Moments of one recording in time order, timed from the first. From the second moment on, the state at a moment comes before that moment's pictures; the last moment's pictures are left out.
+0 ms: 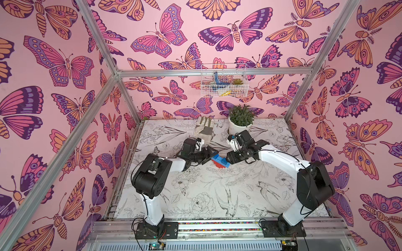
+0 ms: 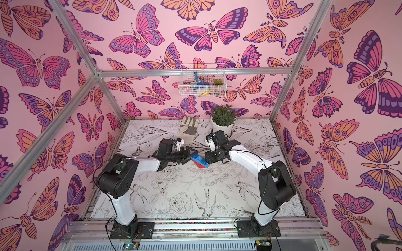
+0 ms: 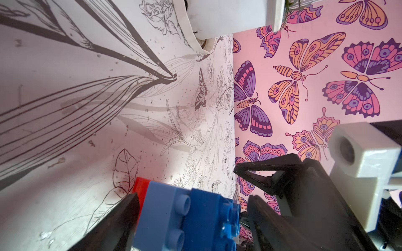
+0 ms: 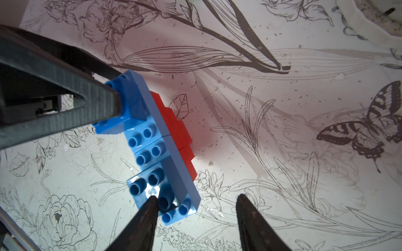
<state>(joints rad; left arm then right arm) -0.42 1.87 0.90 0.45 0.72 -0.97 0.52 1.67 1.21 -0.61 -0.18 0.13</state>
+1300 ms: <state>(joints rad) -0.45 1.86 0.85 0.52 0.65 -0.97 0.52 1.69 1.23 -0.62 -0.18 0.14</state>
